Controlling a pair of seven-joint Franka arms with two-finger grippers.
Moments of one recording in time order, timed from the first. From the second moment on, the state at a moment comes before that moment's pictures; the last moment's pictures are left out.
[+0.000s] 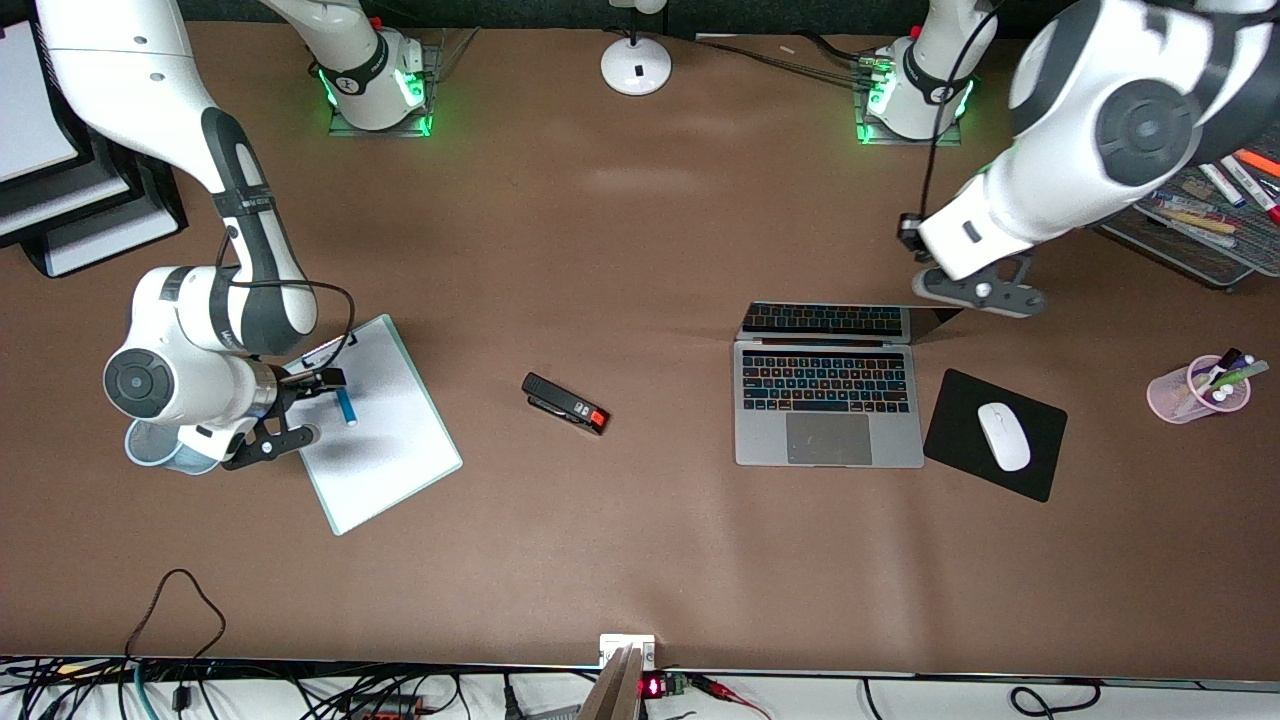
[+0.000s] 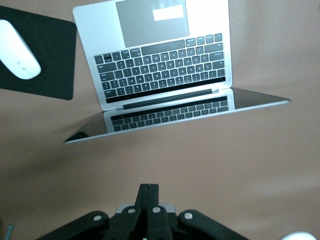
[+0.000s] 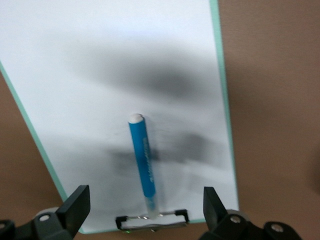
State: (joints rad) left arm -0.09 0.07 -0.21 -1.84 -0.08 1.70 -0.13; right arm 0.13 0.61 -0.11 -1.66 0.07 2.05 -0.33
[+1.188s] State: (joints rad) left arm -0.08 0.04 -0.33 -2.17 -0.08 2.16 -0.30; right arm 0.14 0.66 -0.10 -1.66 0.08 2.16 -0.37
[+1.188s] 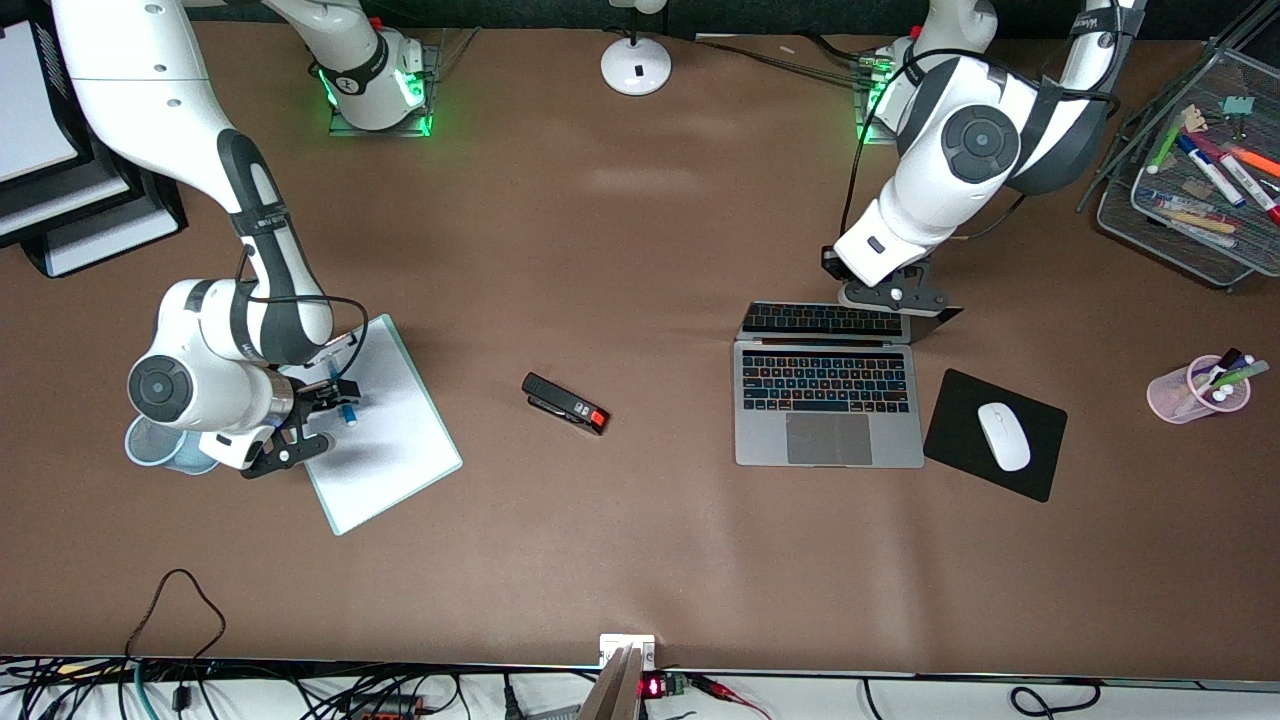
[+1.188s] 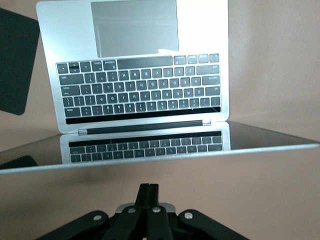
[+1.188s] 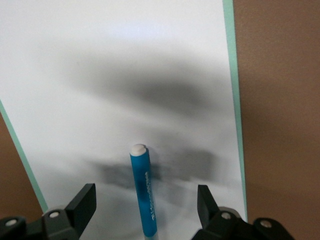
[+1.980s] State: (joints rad) left arm -0.04 0.06 -0.33 -2.17 -0.07 2.28 -0.30; right arm 0.20 0.70 -0.10 -1.64 0.08 2.18 -0.35
